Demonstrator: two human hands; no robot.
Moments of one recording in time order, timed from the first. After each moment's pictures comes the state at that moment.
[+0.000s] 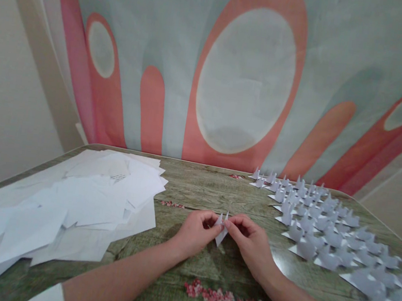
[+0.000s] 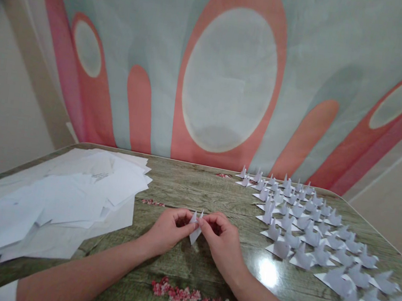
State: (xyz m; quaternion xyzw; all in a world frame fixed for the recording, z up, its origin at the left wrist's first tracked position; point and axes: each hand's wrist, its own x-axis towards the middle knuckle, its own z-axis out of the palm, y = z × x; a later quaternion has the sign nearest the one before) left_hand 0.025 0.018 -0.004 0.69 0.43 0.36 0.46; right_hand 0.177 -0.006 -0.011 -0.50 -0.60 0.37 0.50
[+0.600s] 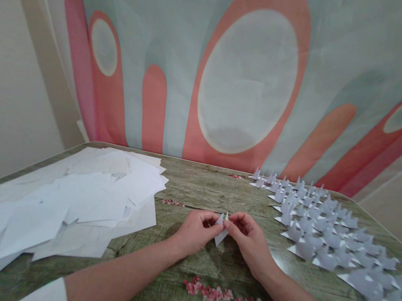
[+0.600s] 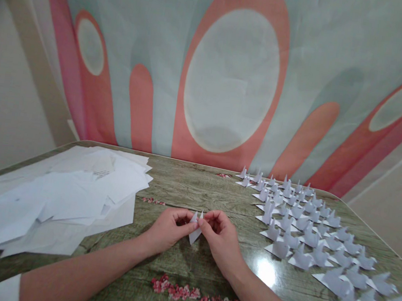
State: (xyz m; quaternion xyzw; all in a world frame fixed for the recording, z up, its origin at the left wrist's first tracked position) left_hand 0.025 0.016 -0.003 0.68 0.41 0.37 0.48; right_hand 0.174 -0.005 -0.013 -0.47 -0.50 0.49 0.54
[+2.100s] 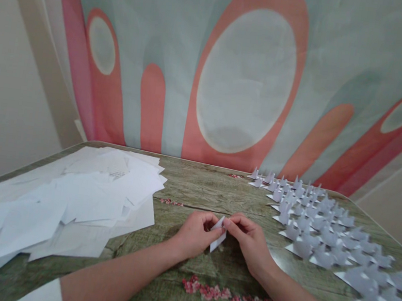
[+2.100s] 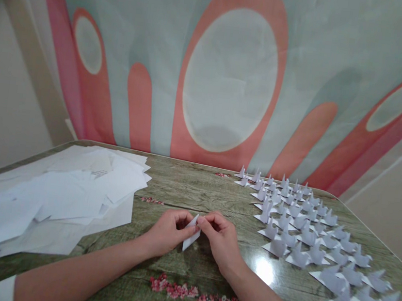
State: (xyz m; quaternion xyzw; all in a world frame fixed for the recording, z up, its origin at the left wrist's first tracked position) left_hand 0.029 0.011 -0.002 0.67 0.43 0.36 0.48; right_hand 0.178 -0.007 -0.009 -0.47 -0.57 0.43 0.51
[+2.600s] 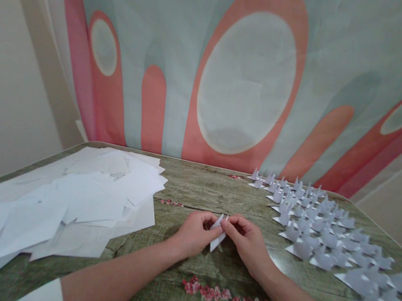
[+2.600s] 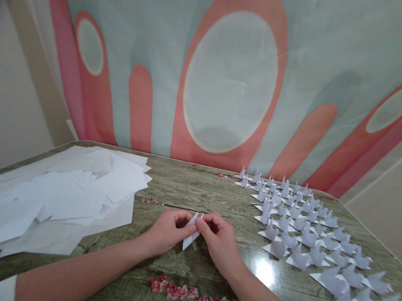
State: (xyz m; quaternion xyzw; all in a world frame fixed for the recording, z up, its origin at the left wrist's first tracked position) left_hand 0.028 0.012 0.001 0.65 0.43 0.36 0.51; right_hand 0.177 -0.006 -0.010 -0.48 -0.60 0.42 0.49
